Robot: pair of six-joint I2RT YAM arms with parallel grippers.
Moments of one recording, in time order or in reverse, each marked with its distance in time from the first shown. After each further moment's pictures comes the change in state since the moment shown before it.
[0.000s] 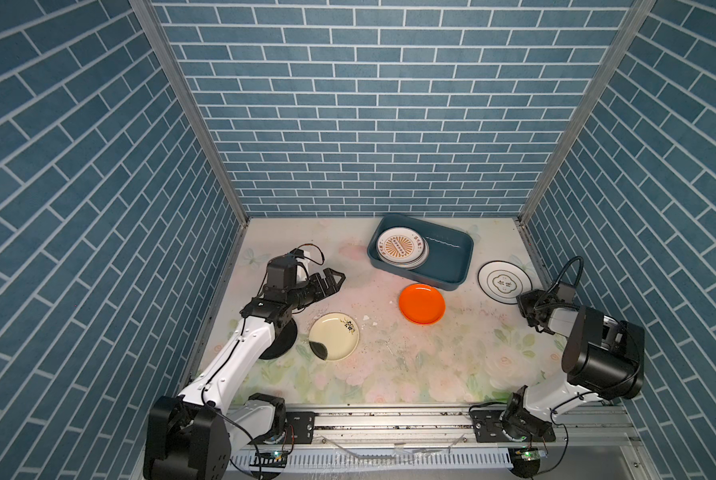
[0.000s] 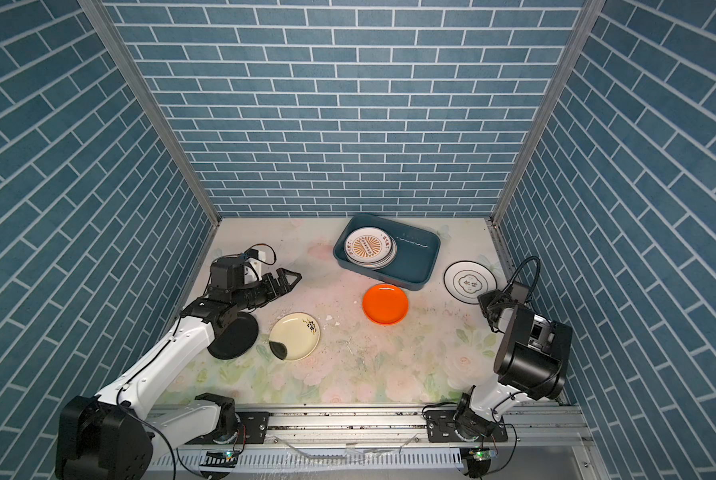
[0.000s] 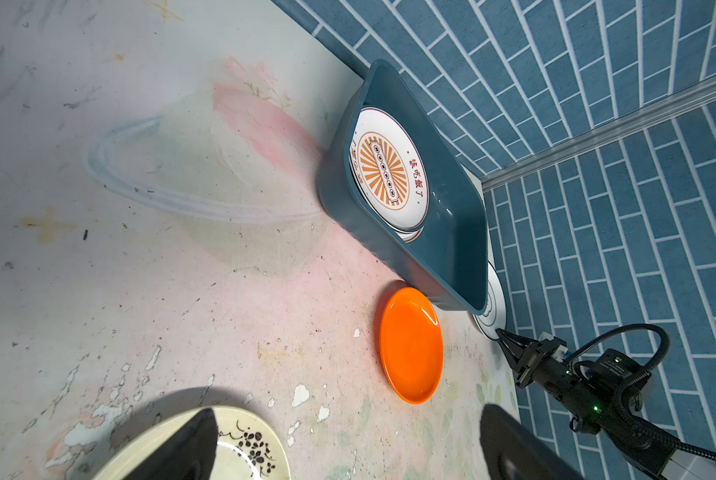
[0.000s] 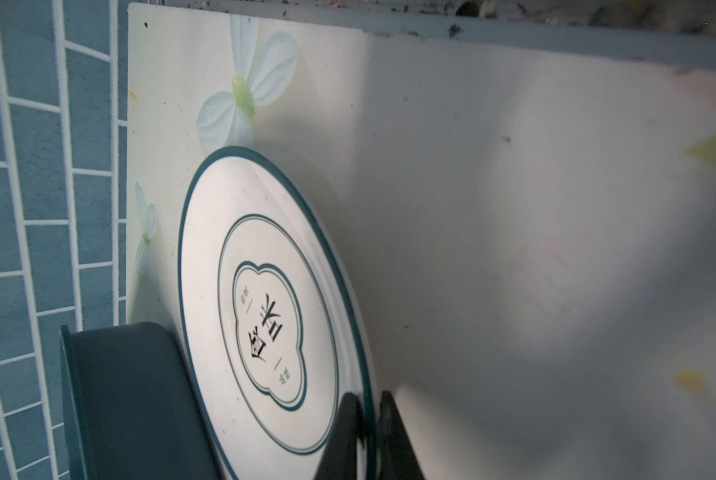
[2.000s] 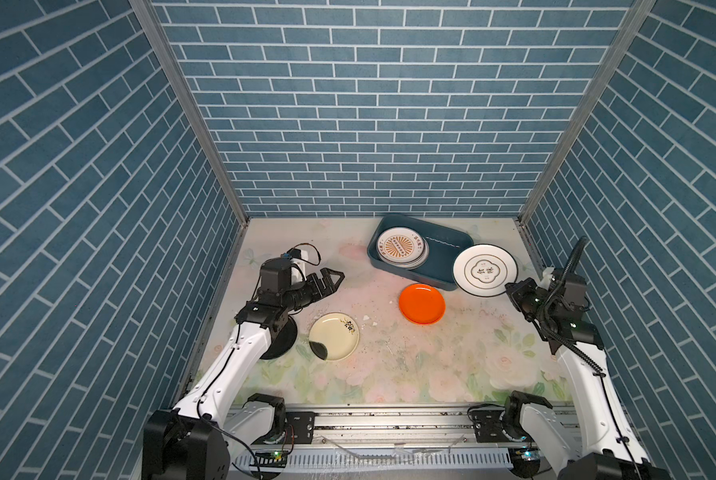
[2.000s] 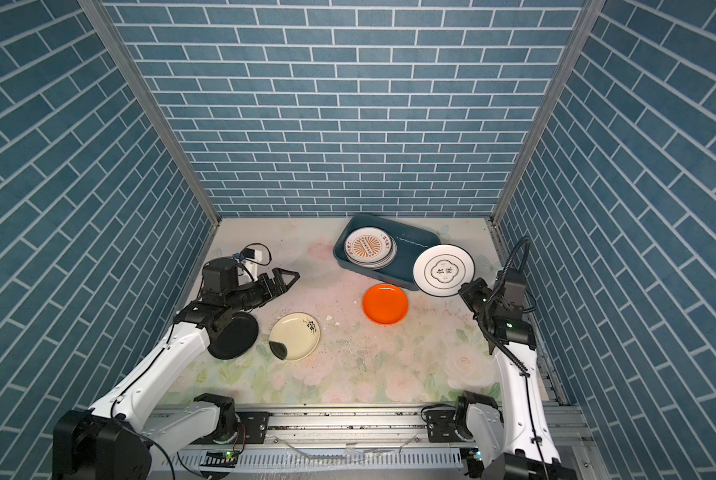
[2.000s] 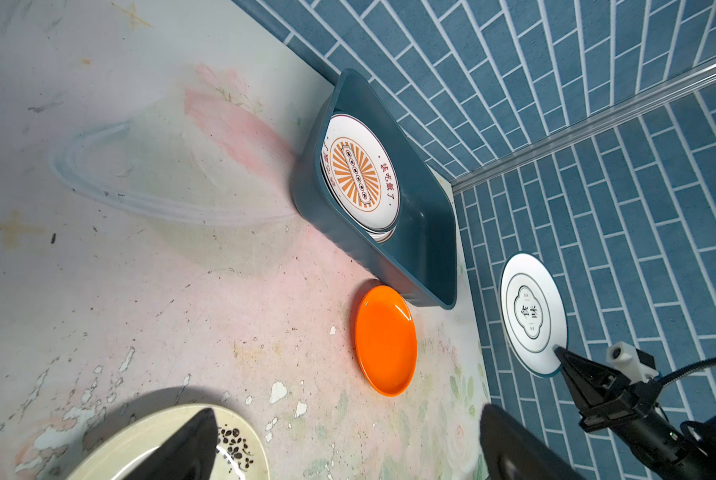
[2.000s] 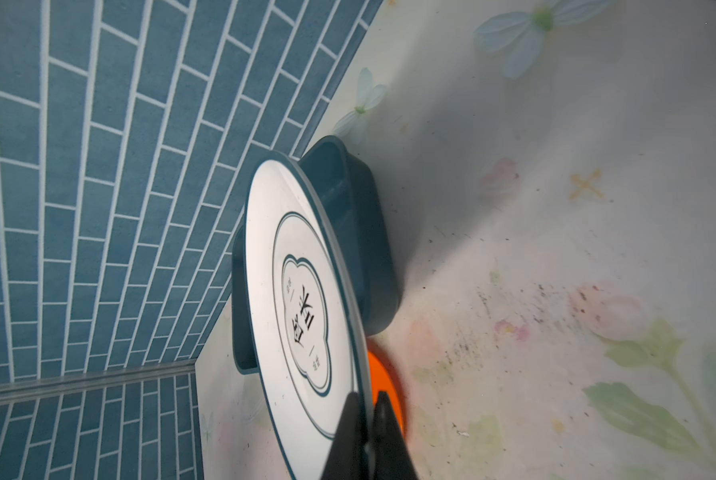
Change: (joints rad) left arm 0.026 -0.055 -0.021 0.019 0.077 -0.022; right arm 0.299 -0.702 0.132 -0.589 -0.022 -0.033
